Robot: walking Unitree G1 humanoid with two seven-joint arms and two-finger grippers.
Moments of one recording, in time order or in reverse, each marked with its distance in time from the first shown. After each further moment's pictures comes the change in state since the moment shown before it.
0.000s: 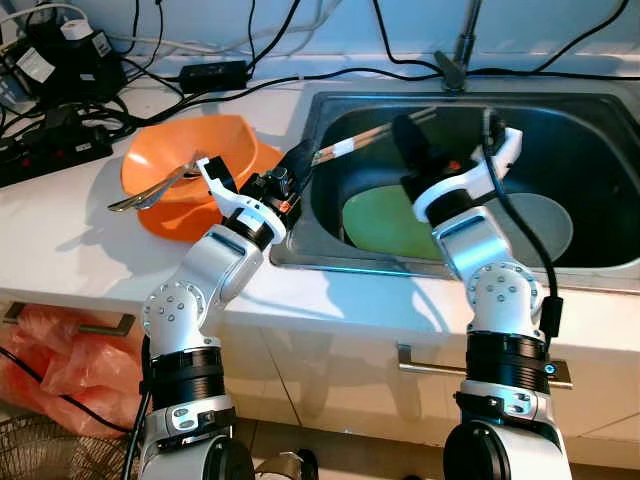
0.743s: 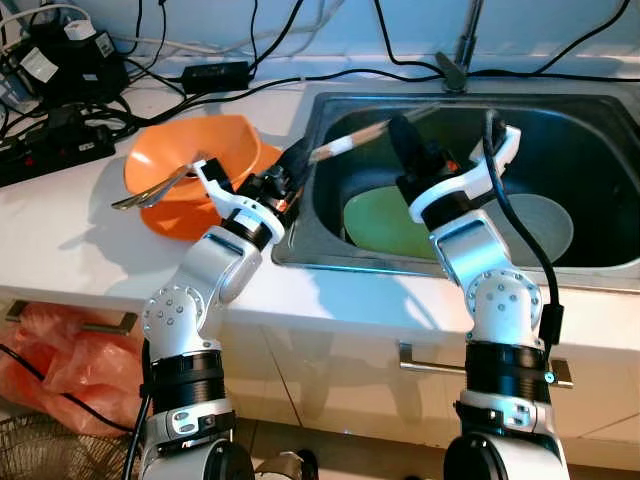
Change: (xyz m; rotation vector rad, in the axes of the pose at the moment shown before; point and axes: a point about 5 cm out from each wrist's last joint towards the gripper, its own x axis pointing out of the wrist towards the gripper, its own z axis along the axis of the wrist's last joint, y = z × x) left arm -0.002 -0.002 0.001 -0.036 -0.023 -0.021; right arm -0.006 0.014 -0.004 0.013 -0.001 0.108
